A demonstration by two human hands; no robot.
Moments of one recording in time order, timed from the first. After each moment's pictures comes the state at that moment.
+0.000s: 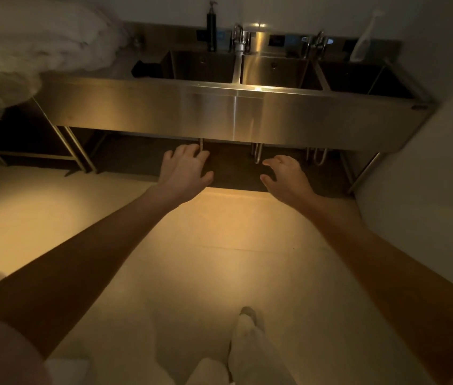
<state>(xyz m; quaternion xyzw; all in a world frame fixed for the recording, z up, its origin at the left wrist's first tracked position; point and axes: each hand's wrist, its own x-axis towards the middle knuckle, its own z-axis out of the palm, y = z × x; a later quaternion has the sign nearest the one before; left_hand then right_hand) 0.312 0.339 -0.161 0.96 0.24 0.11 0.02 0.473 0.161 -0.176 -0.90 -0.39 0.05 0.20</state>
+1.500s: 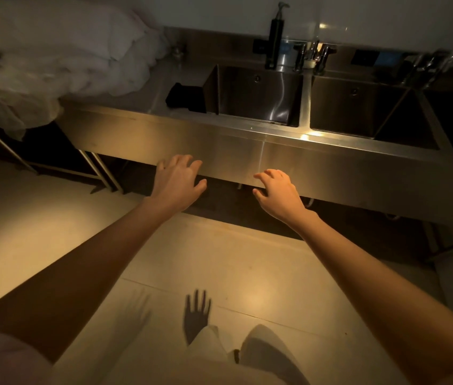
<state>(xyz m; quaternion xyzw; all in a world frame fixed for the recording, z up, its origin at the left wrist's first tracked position) 0.506 0.730 -0.185 0.93 0.36 0.03 -0.02 0.685 0.585 -0.221 -0.84 -0.49 0.11 0.18</state>
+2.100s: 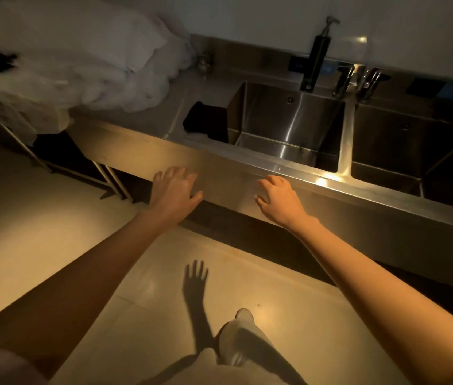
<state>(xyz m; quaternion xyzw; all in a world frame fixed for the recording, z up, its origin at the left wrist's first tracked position) 0.569 0.886 -0.207 0.91 0.42 0.02 0.00 0.781 0.767 -0.240 -0.82 -0.55 0.11 0.13</state>
